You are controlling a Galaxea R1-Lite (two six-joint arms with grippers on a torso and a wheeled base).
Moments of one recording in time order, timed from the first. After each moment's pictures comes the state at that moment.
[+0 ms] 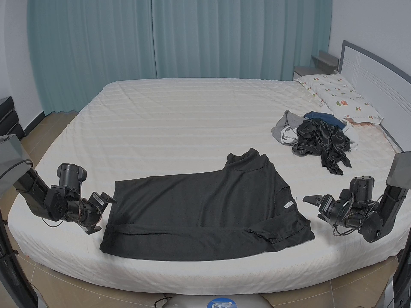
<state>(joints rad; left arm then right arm) -0.02 2.01 -0.73 -0.40 -0.13 -1.01 0.04 2.13 -0.41 -1.17 0.27 0.75</state>
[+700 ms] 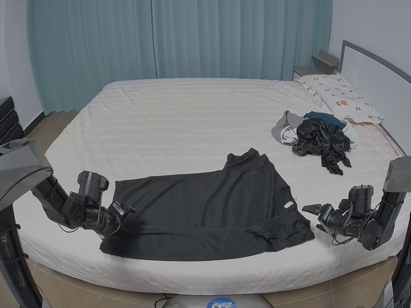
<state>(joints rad) -0.12 2.12 -0.77 -0.42 -0.12 -1.03 0.05 2.17 -0.36 -1.21 0.27 0.79</state>
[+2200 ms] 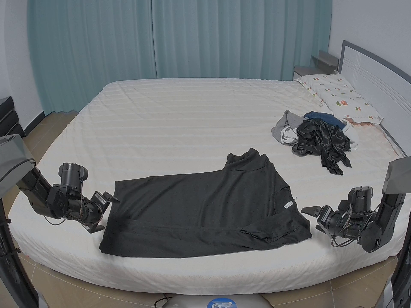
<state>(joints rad) 0.02 2.07 -0.76 -0.40 -0.18 -0.94 0.06 2.17 -0.33 -1.23 0.26 0.77</state>
